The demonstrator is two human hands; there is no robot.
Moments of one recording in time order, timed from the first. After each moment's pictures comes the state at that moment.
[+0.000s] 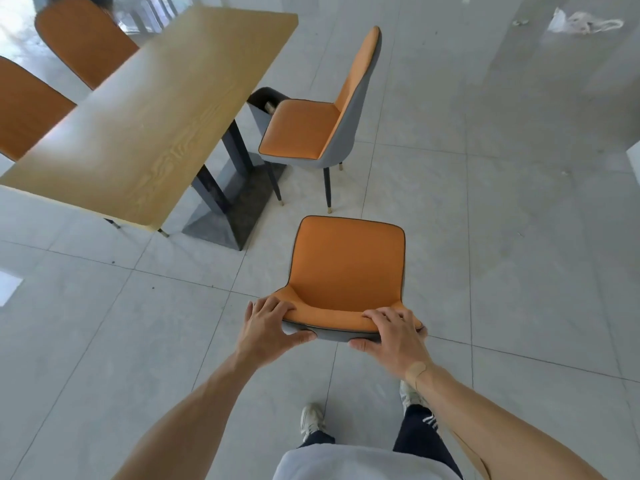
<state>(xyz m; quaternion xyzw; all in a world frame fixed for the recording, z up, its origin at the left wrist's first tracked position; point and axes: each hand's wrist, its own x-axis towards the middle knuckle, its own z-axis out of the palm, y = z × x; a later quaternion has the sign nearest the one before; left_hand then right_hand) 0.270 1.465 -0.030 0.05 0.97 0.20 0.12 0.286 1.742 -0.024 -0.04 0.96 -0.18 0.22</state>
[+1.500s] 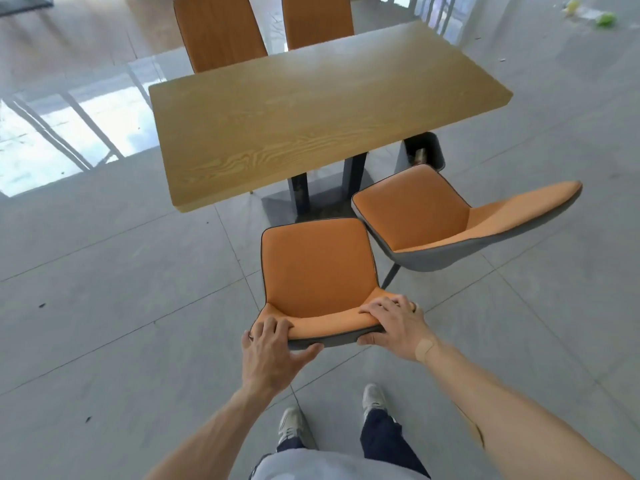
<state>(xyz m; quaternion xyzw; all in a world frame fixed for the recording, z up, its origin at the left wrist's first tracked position) -0.011 1.631 -0.037 -0.43 0.89 0.16 0.03 -0.256 1.763 -0.025 -0.52 0.80 0.03 0.30</state>
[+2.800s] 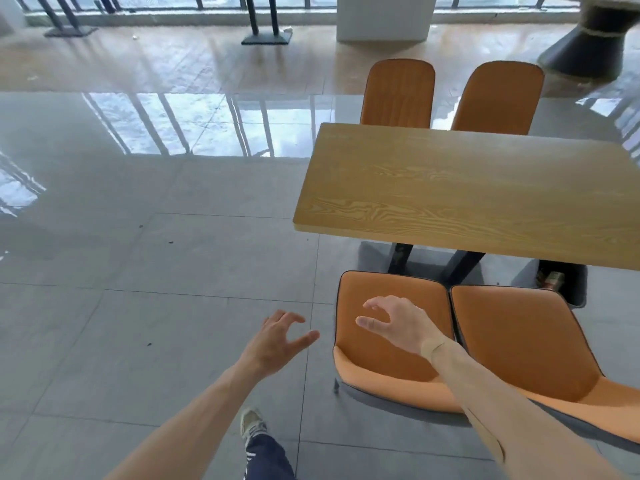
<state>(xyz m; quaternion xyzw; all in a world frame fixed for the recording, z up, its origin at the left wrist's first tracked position) 0.017 1.548 0.026 -0.59 0.71 0.37 -0.06 -0.259 1.564 0.061 -0.67 0.67 -0.07 0.32</state>
